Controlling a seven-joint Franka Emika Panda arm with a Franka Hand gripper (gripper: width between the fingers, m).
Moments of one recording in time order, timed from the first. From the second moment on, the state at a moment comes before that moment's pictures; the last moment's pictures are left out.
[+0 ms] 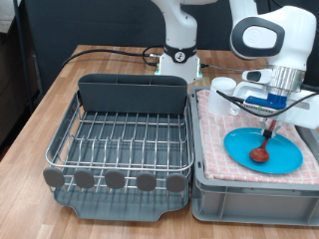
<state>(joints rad) 0.05 0.30 0.33 -2.32 -1.11 2.72 2.59</state>
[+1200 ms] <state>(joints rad) 0.03 0.18 0.41 -2.32 -0.79 2.61 2.30</state>
